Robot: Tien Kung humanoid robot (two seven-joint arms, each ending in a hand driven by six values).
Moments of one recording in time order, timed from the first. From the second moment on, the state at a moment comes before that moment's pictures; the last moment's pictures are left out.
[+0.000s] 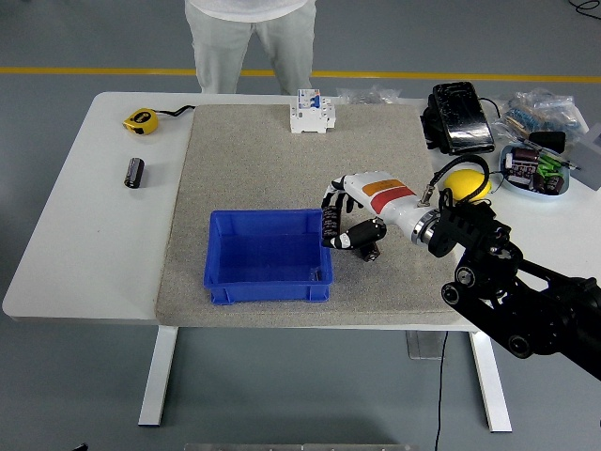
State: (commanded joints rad) left arm -0.16 0.10 -0.49 -0.21 0.33 0.34 0.07; right arm 0.71 -0.16 0.57 1.08 -1.89 -0.14 0.03
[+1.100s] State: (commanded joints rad) left arm -0.17 0.11 -0.49 -0.21 0.34 0.35 0.07; right arm 0.81 -0.07 0.55 0.97 -1.90 -0.03 0.08
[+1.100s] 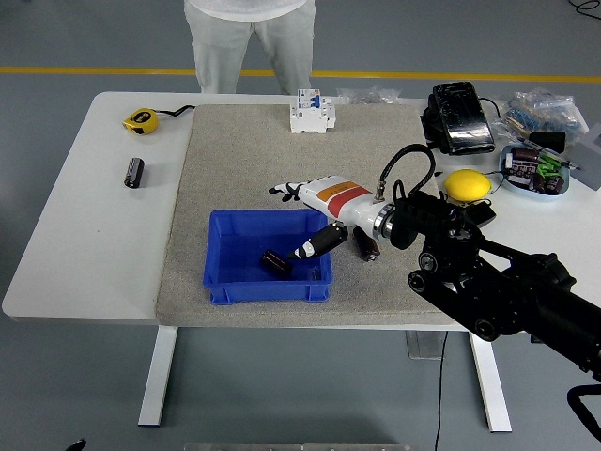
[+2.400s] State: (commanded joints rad) left arm -0.16 0.10 -0.49 -0.21 0.34 0.35 0.08; right arm 0.75 -0.21 0.51 0.88 -2.00 -0.06 0.15
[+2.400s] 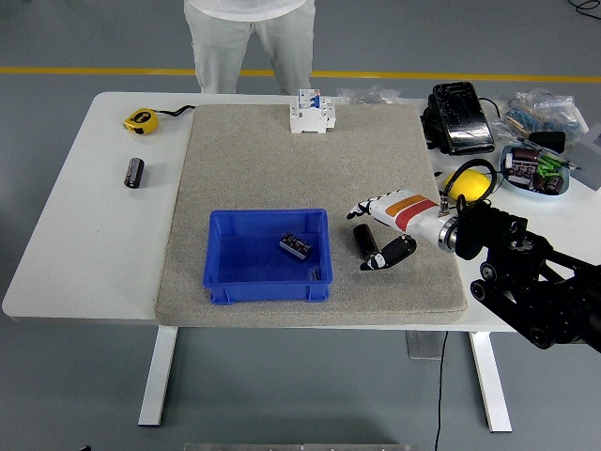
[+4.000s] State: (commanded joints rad) left arm -0.17 0.10 -0.48 -0.22 0.33 0.34 0.08; right arm 0.83 -0.15 0.41 0.70 -1.98 -0.10 0.17
